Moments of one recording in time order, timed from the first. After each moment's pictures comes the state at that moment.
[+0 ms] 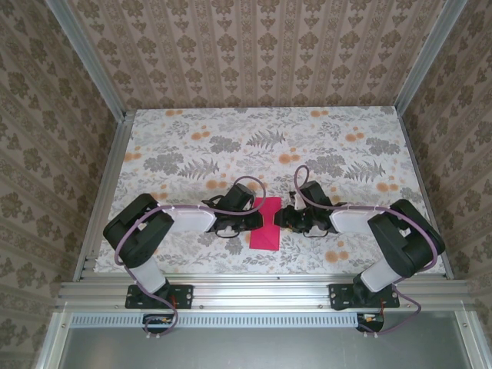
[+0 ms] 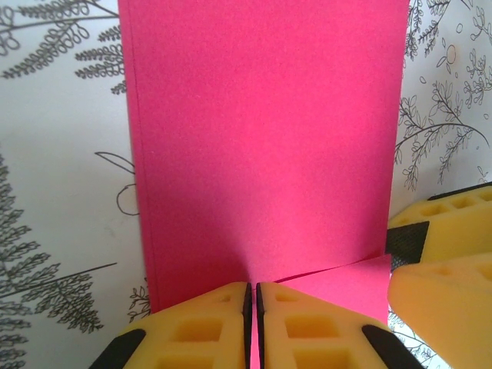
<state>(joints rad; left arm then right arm) -0.88 1.69 0.75 0.01 0.26 -0.85 0.50 1.55 0.54 0.08 -0.51 0.79</state>
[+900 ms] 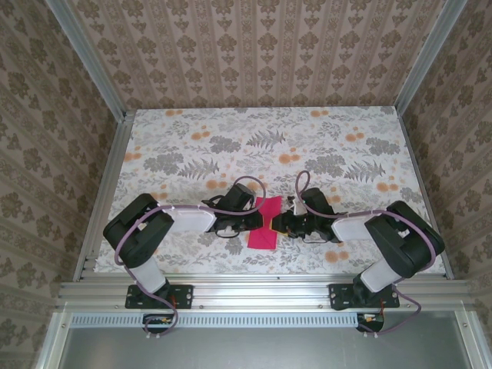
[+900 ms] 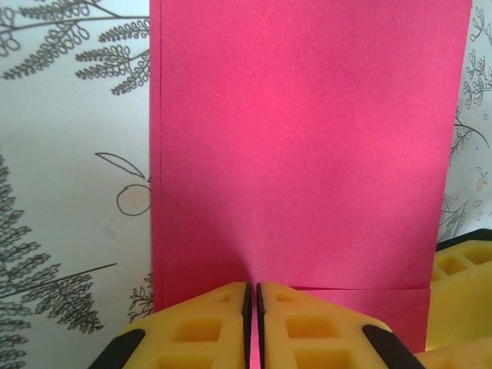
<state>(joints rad) -0.88 1.69 0.75 0.01 0.26 -0.85 0.52 1.55 0.42 0.35 -0.64 0.90</state>
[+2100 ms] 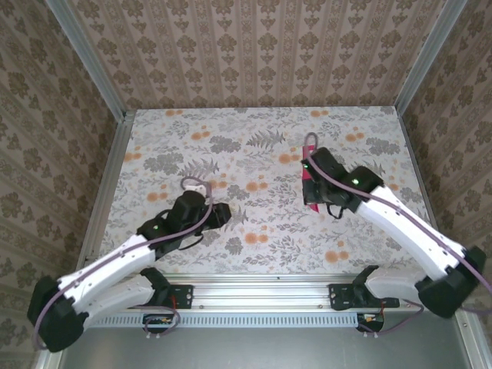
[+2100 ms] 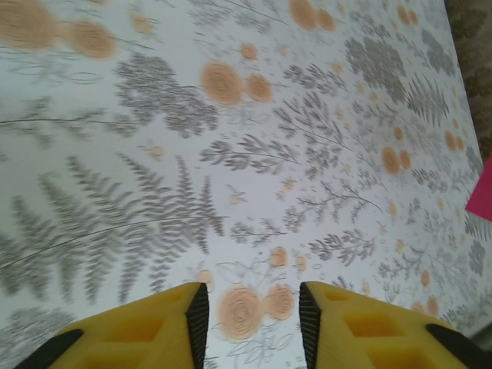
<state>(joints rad) -0.80 0.84 0.54 -0.35 -0.01 -0.84 0.65 1.27 1.26 -1.11 0.32 0.47</state>
